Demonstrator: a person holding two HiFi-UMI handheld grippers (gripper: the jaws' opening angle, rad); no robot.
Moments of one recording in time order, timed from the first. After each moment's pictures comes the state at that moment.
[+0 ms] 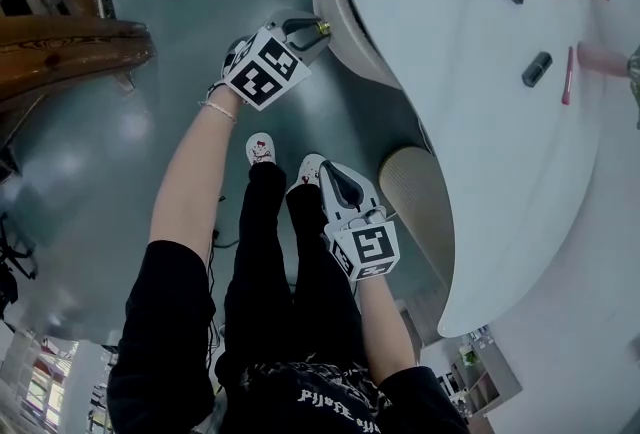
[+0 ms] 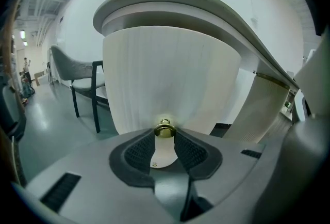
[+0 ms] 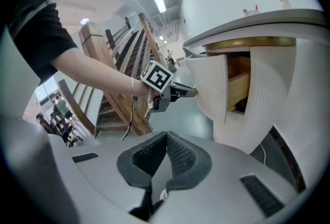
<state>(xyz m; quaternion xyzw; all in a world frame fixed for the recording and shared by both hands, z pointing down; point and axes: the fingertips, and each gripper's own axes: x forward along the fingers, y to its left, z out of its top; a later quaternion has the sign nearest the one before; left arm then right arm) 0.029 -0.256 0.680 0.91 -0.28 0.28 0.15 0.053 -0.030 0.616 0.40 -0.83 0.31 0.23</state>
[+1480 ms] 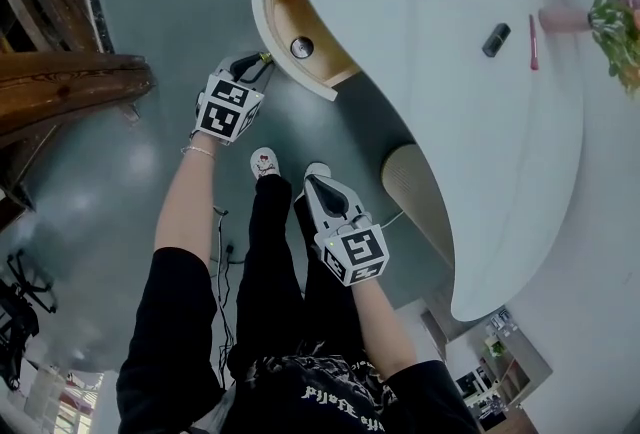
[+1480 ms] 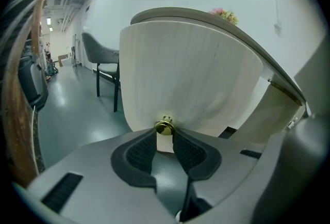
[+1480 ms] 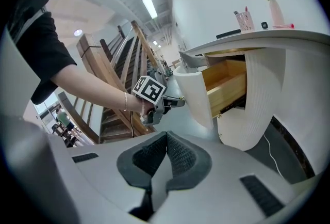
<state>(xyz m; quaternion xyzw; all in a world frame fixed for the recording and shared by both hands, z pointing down) -0.038 -0.210 0.675 0.85 -0.37 0.30 0.23 0.038 0.004 0.576 0.42 -0.82 0.34 0.19</state>
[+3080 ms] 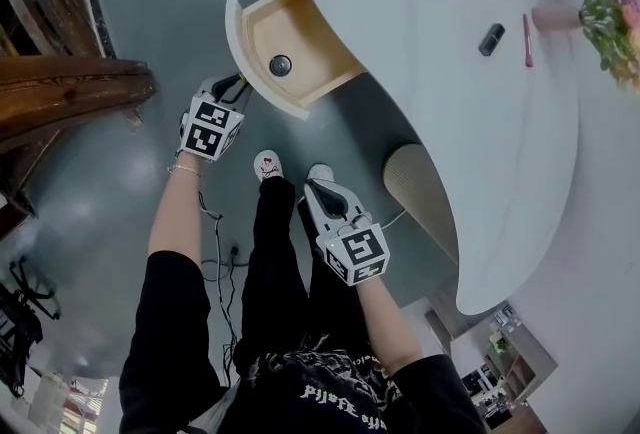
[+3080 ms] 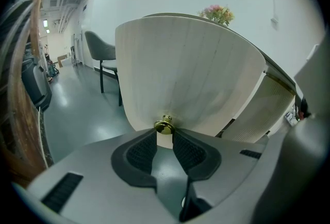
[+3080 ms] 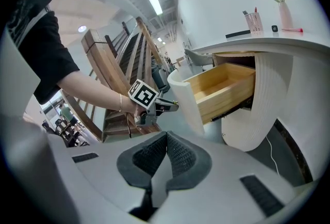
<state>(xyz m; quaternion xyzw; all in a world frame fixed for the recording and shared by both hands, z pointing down) -0.094 -0.174 0.677 0.84 -0.36 0.33 0.22 0.018 0.015 0.564 0.39 -0.83 0.33 0.21</state>
